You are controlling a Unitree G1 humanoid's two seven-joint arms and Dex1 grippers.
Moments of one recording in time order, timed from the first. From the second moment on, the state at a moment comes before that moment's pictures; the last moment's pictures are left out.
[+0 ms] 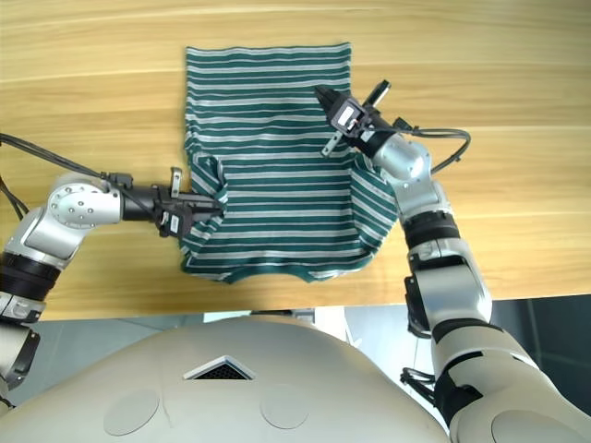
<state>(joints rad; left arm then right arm) -0.13 0.78 -0.41 0.11 0.19 -0.59 -0.99 -0.41 -0.38 0.20 0.72 -0.18 -0.62 0.44</state>
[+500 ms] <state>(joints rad) -0.18 0.67 -0.37 0.18 0.11 -0.59 -0.92 -0.32 -0.52 0.10 0.53 -0.19 -0.61 0.41</state>
